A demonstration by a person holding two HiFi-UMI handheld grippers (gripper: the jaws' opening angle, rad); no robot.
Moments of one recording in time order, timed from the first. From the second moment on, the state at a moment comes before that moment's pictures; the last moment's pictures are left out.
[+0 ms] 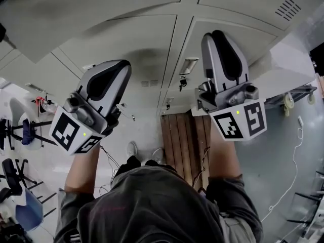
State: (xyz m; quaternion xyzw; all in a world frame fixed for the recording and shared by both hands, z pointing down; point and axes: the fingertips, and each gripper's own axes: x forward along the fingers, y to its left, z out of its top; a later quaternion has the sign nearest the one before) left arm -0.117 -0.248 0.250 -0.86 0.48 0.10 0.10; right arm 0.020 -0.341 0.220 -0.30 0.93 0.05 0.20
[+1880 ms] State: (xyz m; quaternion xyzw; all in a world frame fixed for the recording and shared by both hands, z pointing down) left arm -0.259 -0.032 0.314 -0.84 0.53 0.10 0.02; right arm -0.121 -0.083 0.328 -0.23 0.97 -0.04 0.07
